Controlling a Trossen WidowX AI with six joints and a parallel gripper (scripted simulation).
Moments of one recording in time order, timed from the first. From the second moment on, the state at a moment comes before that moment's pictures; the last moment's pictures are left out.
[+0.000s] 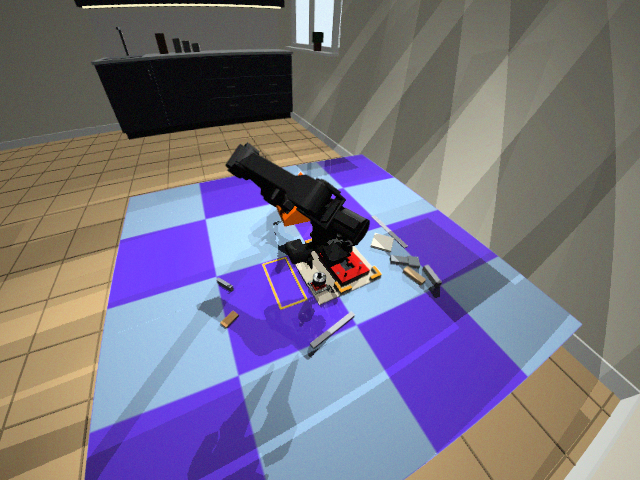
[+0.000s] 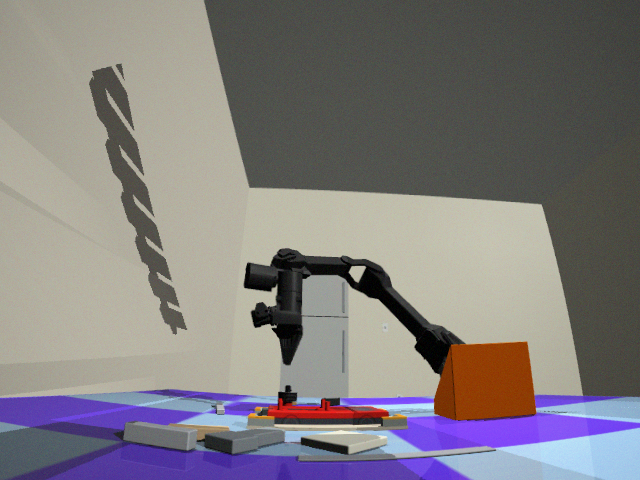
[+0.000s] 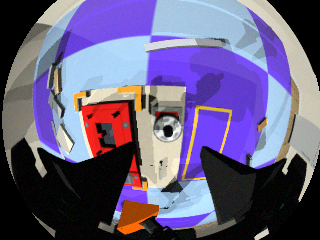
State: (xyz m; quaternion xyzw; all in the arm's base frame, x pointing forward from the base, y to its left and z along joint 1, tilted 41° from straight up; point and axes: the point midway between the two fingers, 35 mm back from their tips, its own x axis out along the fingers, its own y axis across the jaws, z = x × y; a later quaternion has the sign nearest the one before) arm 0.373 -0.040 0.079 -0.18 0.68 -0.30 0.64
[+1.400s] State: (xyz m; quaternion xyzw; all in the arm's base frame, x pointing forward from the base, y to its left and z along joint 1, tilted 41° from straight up) arm 0.359 -0.084 0.029 -0.19 0.69 -0.30 0.63
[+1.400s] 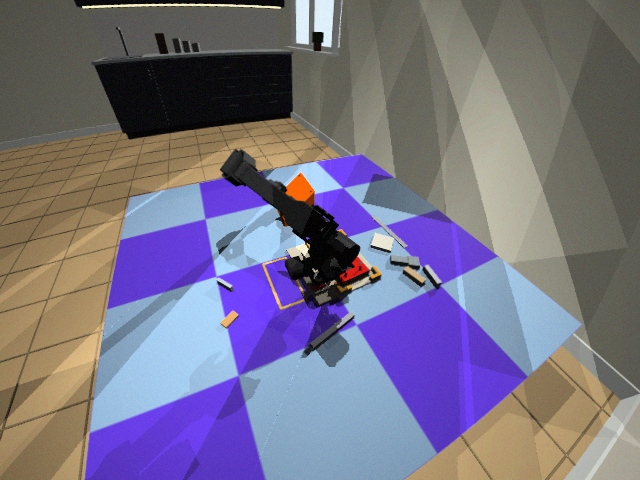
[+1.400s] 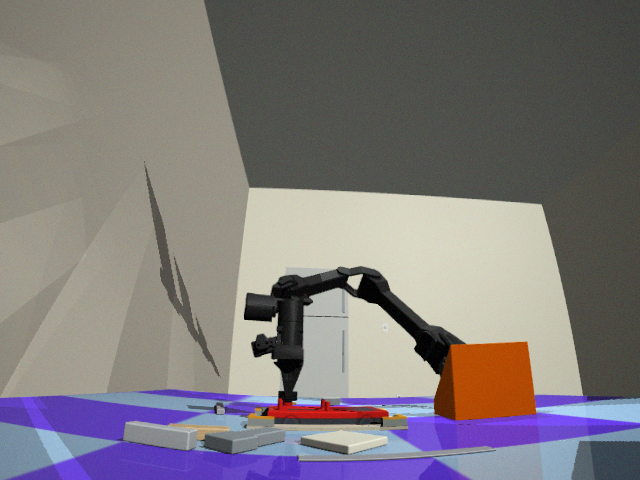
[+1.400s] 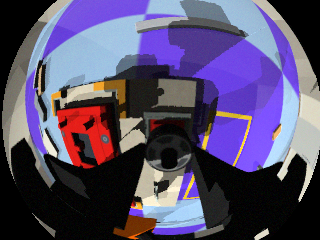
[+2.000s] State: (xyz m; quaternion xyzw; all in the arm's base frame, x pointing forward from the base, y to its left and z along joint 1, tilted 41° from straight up) arm 0.360 -0.083 0.032 -0.19 0.69 -0.30 0.63
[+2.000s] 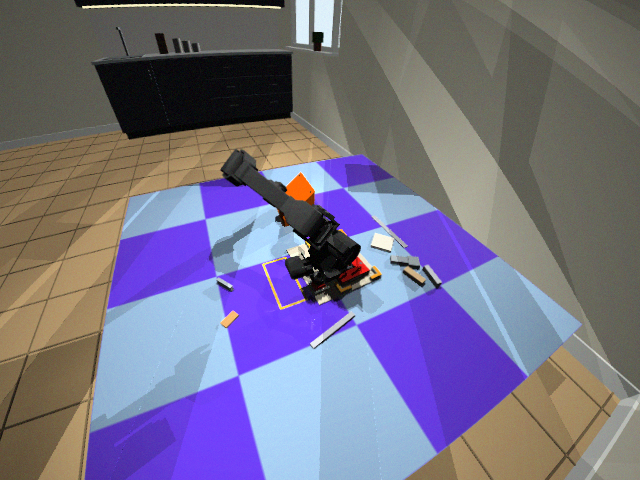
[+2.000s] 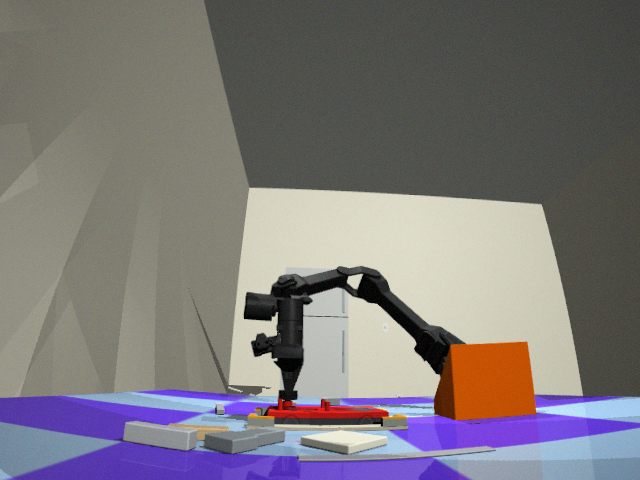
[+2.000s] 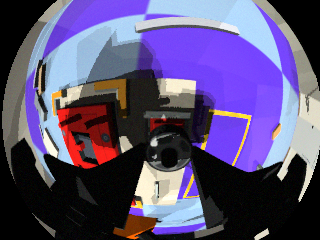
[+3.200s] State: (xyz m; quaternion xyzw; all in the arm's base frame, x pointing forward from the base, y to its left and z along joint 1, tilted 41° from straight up) arm 0.361 -0.075 0.040 -0.19 0.69 -0.30 0.63
